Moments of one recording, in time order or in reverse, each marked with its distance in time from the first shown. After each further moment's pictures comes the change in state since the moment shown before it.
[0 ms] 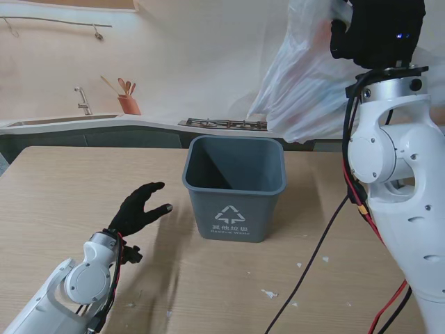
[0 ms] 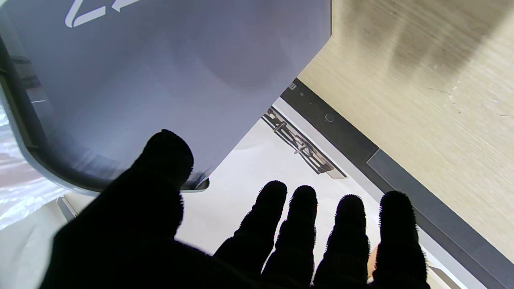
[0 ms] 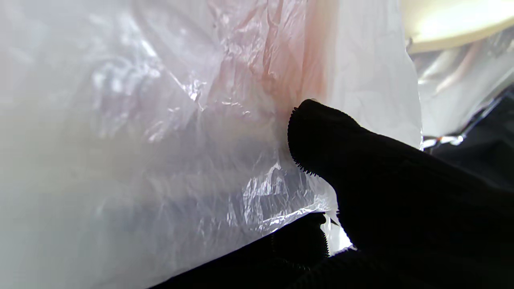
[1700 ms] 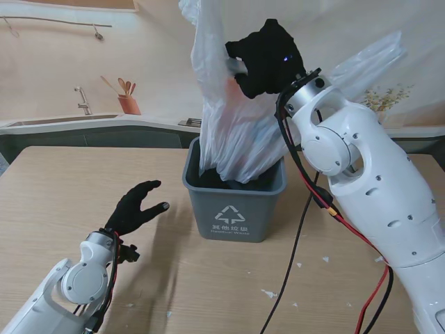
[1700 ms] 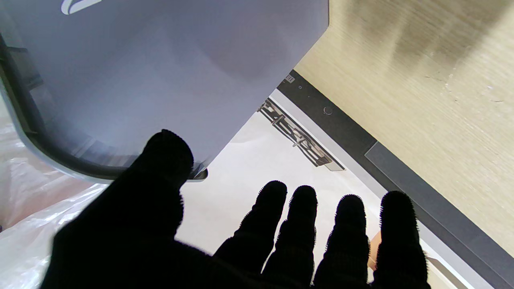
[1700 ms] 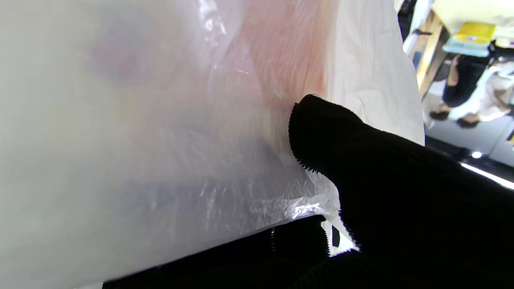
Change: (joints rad) left arm 0.009 -0.001 -0.021 -0.010 0.002 -0.001 0.002; right arm 0.204 0.007 -0.290 0.201 0.115 -0.302 0.215; left_hand 0.000 0.000 0.000 0.000 0.000 0.000 0.000 0.000 0.000 0.000 0.000 0.000 0.000 0.000 0.000 0.000 0.000 0.008 0.000 0.000; right_hand 0.000 -0.040 0.012 0.000 0.053 -0.002 -0.025 0.011 0.021 0.000 0.001 0.001 0.001 0.000 -0.012 0.001 0.002 -0.002 0.020 0.012
